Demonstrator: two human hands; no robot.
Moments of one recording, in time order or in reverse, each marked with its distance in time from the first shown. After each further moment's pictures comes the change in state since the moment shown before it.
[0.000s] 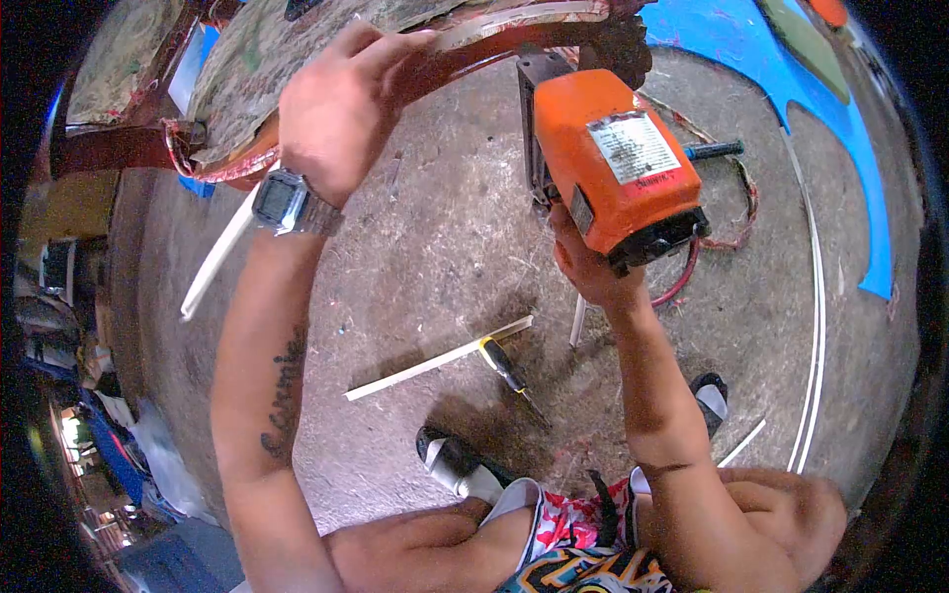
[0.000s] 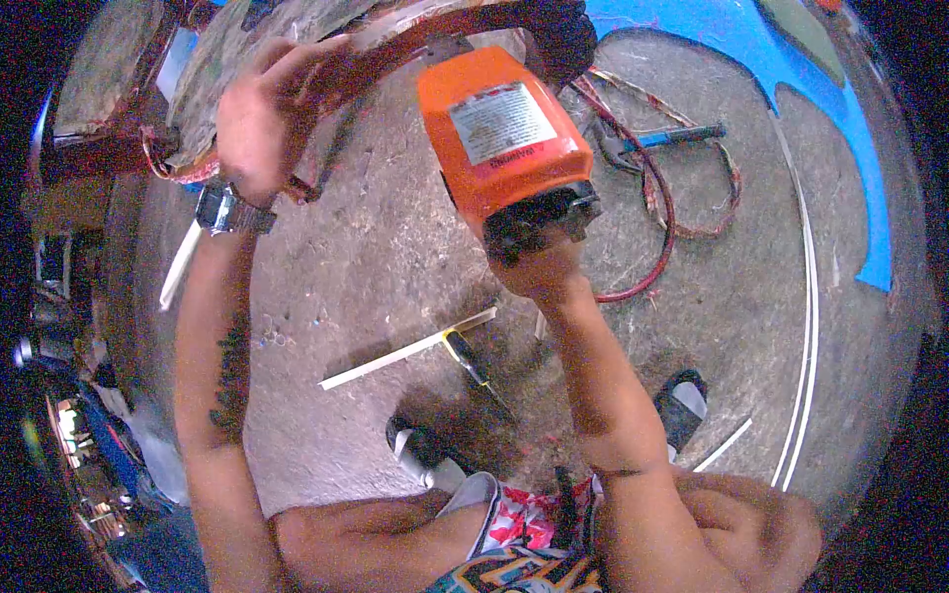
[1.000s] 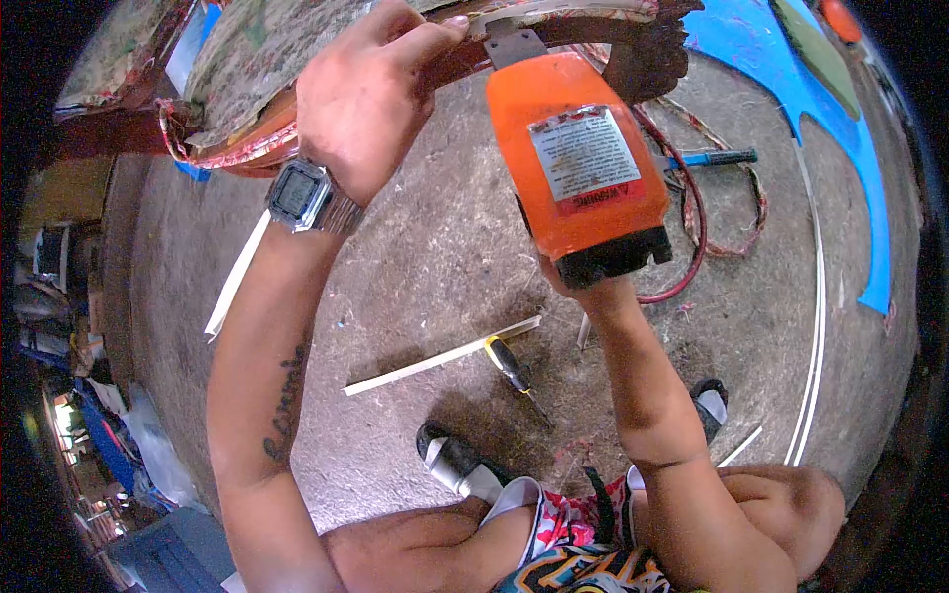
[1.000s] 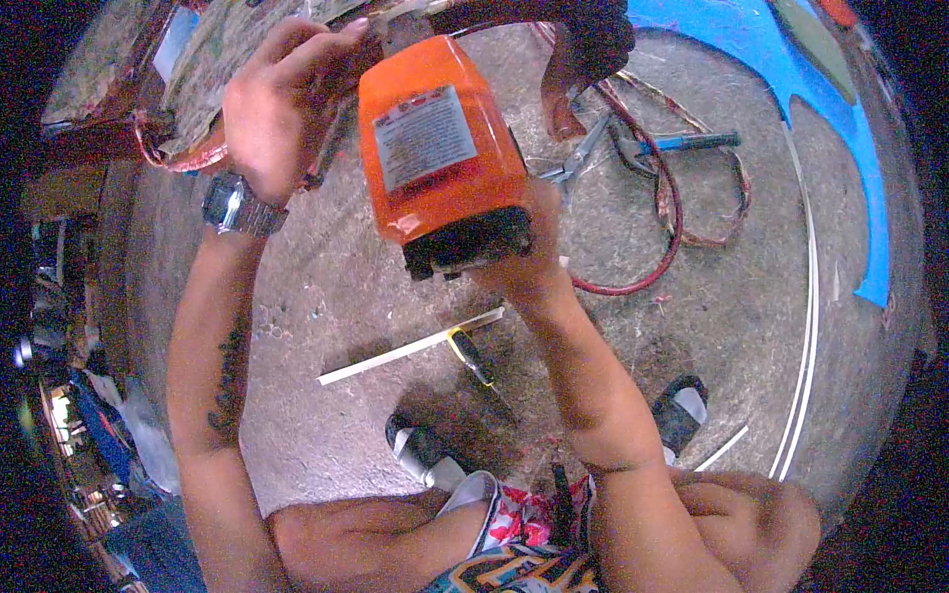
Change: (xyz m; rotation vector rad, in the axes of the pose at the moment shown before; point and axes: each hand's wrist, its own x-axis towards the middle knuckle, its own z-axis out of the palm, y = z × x) left_hand -0.007 -0.008 0.008 -0.094 0.021 0.010; right_hand 0.003 -0.015 0.039 0.582 0.007 0.164
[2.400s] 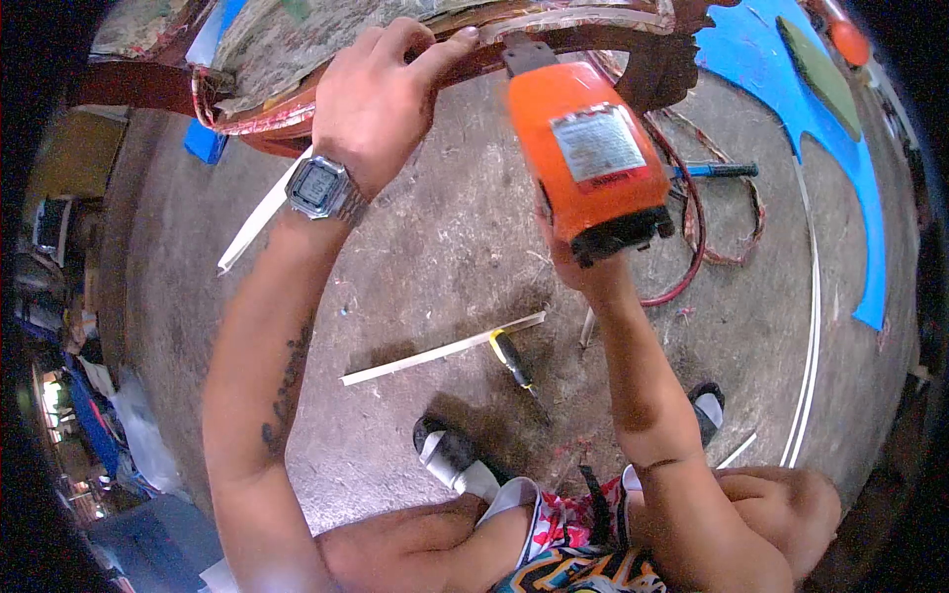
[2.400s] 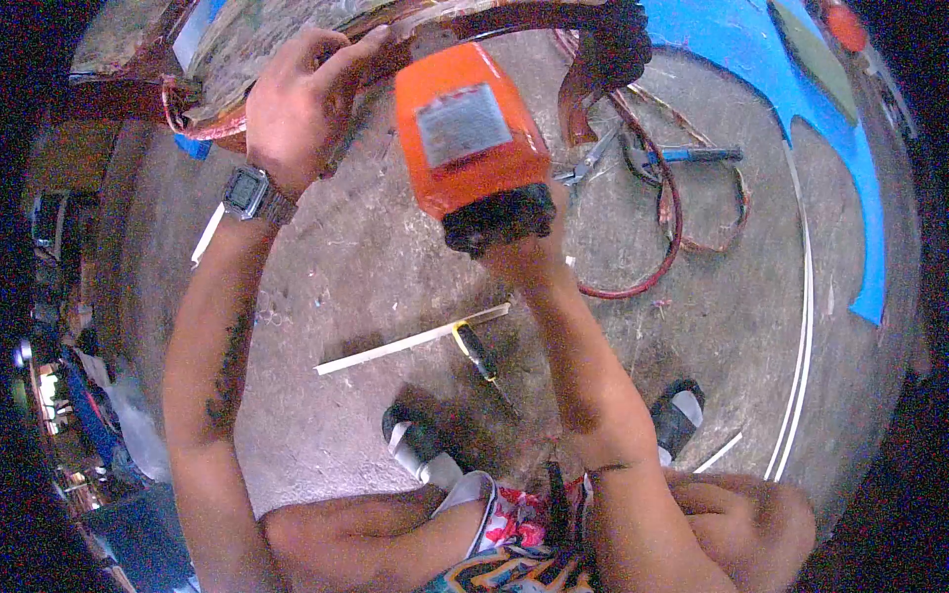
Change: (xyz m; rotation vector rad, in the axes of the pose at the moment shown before) left_hand -0.028 -0.022 -0.004 0.213 0.096 0.124; right_hand -0.001 0.005 0.006 -0.514 -0.070 -0.158
